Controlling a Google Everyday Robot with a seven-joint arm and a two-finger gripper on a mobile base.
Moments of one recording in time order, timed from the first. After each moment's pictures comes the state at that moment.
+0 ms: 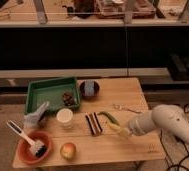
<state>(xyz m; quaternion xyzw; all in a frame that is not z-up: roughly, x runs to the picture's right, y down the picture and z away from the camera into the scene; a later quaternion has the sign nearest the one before) 0.142 0.178 0.705 0.16 -0.33 -0.81 0.45</state>
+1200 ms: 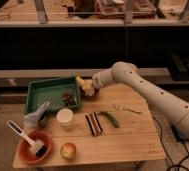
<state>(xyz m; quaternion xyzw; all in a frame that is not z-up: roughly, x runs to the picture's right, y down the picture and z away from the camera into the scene) -0.040 -0.027 0.807 0.22 -0.31 -0.72 0.58</state>
